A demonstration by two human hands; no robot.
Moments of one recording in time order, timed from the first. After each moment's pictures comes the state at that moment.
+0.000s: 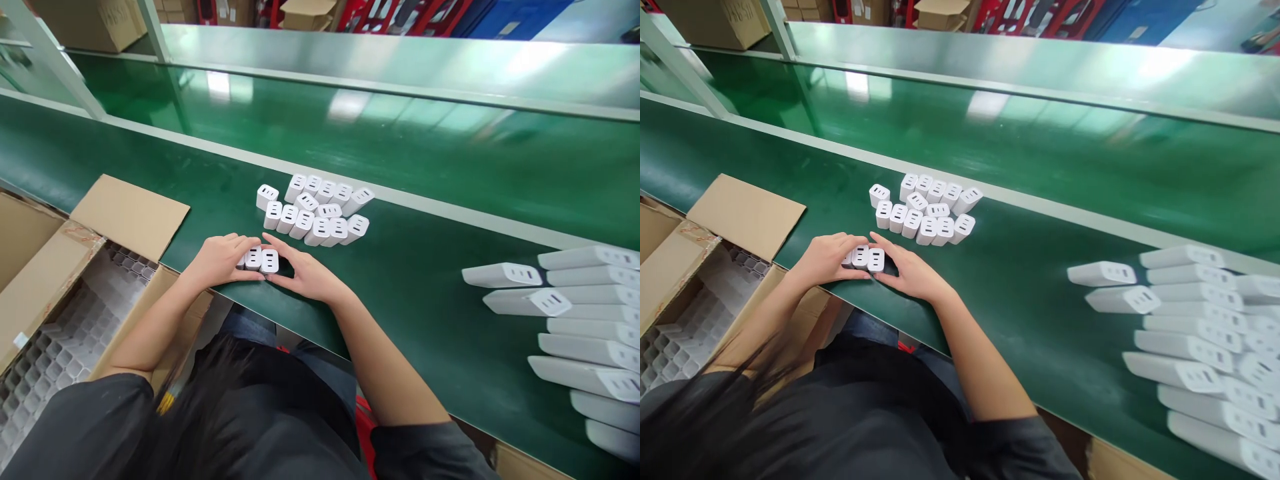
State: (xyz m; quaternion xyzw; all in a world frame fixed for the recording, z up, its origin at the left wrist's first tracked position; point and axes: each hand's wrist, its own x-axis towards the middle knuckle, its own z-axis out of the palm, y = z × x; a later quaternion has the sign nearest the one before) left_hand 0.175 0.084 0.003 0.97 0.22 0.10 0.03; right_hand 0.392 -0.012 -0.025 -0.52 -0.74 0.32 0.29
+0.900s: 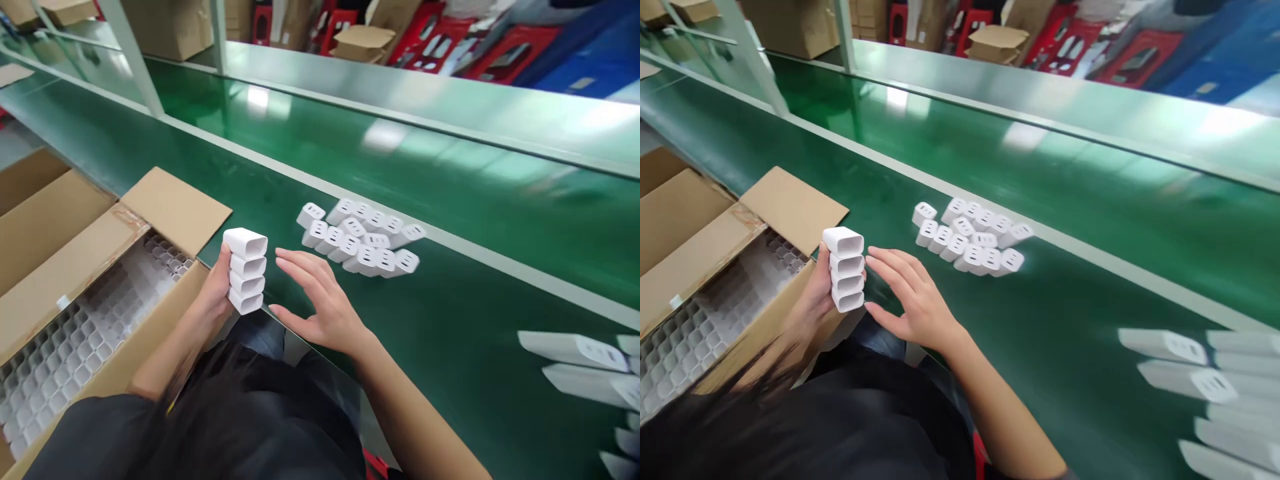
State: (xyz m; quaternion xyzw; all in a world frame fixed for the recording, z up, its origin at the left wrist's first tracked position) left_hand 0.141 0.038 -0.001 0.29 0.40 0.45 0.74; right_hand 0.335 -0.017 0.027 -0.39 -0.83 0.06 0.41
